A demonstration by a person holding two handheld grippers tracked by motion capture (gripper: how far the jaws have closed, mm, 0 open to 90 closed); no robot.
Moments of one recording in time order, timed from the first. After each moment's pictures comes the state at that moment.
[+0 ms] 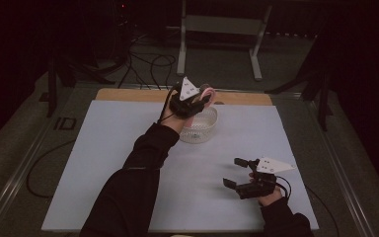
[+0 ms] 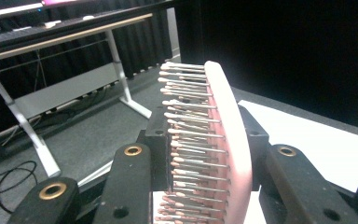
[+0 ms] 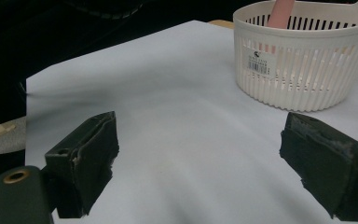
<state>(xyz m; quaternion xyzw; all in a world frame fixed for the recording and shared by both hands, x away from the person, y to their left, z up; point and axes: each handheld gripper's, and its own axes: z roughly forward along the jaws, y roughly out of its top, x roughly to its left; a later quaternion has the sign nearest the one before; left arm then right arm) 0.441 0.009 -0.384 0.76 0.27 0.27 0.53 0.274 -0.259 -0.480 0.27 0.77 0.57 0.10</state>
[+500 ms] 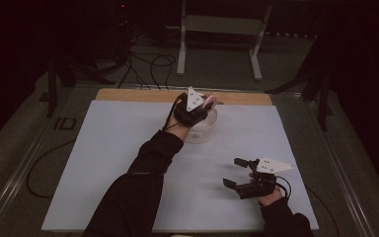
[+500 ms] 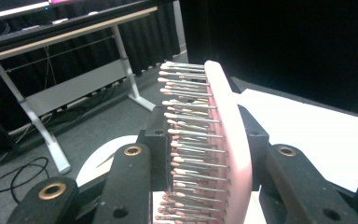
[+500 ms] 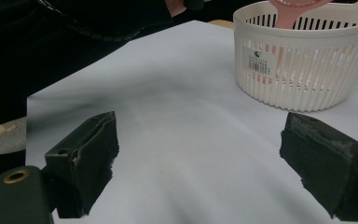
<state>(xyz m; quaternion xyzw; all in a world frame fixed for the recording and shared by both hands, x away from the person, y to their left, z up) 0.431 -0.005 -0.407 0.76 0.26 0.29 0.52 0.274 -0.259 -0.480 0.27 0.77 0.57 0.10</state>
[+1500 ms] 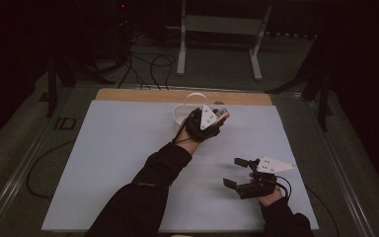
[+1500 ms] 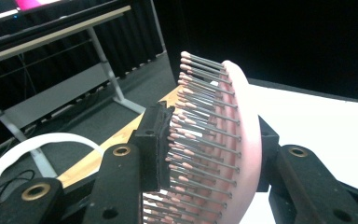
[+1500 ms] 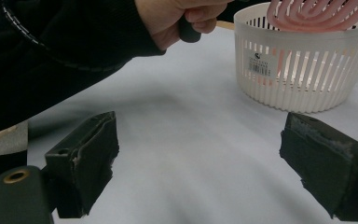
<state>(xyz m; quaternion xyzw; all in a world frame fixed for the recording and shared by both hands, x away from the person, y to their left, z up) 0.397 -0.037 -0.427 0.78 0.22 0.29 0.51 0.273 -0.259 -0.479 0.27 0.77 0.57 0.10</state>
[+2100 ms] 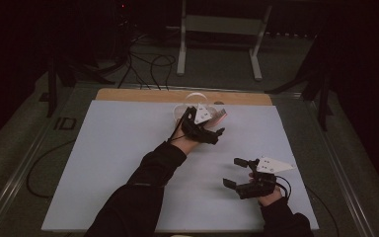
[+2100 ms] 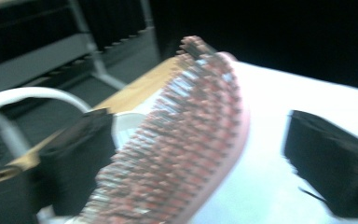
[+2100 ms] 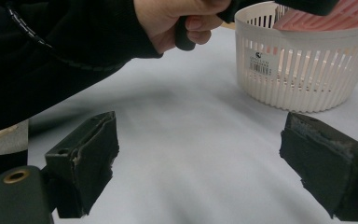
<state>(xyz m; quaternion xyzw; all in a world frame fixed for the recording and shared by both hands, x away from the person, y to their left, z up) 0.411 -0.024 -0.436 0.80 0.24 0.22 0.50 0.274 -0.259 -0.479 0.27 0.77 0.57 0.10</state>
